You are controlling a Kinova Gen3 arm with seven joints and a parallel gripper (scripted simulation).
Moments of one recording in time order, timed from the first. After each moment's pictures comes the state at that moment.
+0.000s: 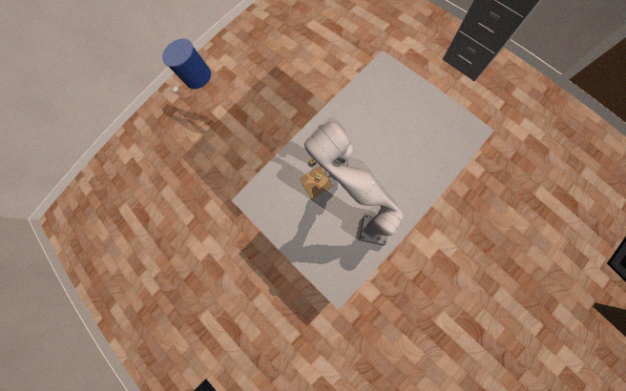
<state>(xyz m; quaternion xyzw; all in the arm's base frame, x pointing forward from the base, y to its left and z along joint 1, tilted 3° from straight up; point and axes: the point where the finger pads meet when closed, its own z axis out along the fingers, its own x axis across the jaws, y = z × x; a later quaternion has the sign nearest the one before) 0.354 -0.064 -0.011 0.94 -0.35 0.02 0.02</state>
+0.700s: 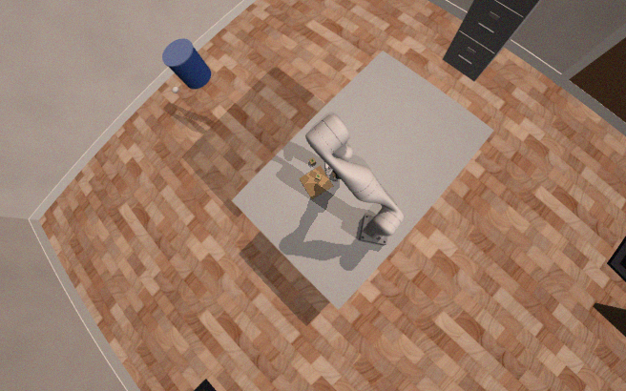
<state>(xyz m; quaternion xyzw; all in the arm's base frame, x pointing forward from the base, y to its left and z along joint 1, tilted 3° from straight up) 0.354 -0.066 -0.041 0.94 -0.35 0.02 0.02</state>
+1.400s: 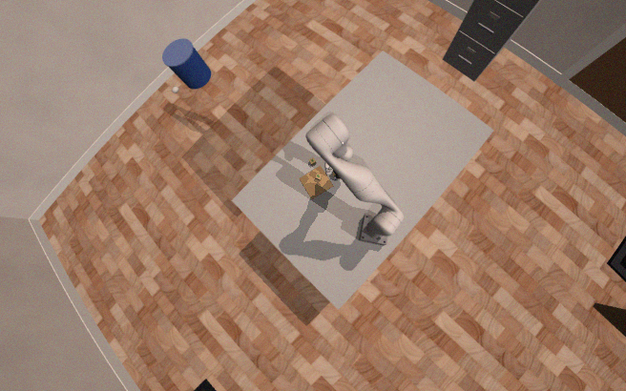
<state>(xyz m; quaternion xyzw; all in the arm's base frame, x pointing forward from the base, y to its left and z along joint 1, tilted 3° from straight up) 0.353 -0.067 -0.041 0.94 -0.35 0.02 0.02</state>
